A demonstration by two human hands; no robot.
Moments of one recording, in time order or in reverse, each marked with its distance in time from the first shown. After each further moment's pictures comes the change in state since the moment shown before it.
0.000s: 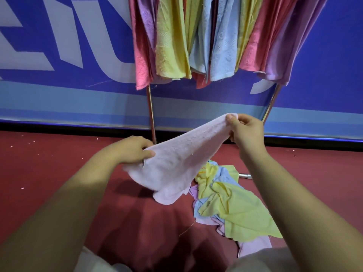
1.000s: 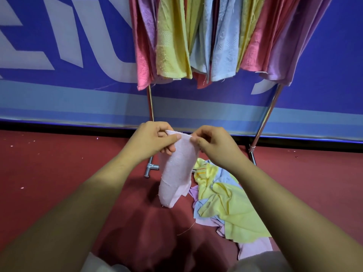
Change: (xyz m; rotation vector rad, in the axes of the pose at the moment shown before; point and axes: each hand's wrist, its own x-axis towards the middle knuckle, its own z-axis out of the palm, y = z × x) left_hand -0.005 0.060 0.004 -0.684 0.311 0.154; right_hand -0.038 -0.009 0.027 -0.492 -0.542 -0.372
